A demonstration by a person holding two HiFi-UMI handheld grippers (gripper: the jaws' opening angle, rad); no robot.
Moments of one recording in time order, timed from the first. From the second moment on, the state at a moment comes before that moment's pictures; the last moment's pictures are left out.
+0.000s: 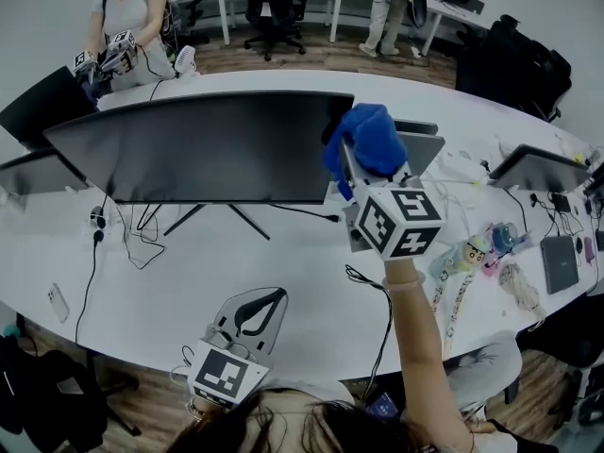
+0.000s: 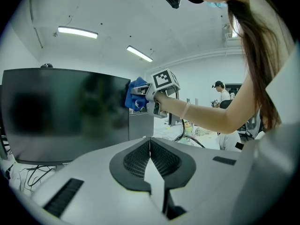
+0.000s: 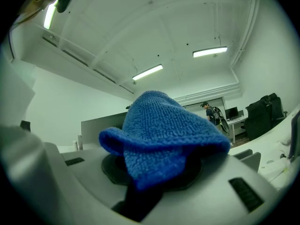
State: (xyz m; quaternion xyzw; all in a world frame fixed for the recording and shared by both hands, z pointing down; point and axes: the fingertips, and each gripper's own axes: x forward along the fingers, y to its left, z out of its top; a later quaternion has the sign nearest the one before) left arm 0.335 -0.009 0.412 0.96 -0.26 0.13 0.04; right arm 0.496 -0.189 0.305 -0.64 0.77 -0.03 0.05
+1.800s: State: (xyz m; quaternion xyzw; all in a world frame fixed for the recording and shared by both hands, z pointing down) left arm 0.334 -0.011 0.428 0.96 -0.24 0.16 0.05; right arm 0.493 -0.194 0.370 -0.62 0.78 -0.04 0.03
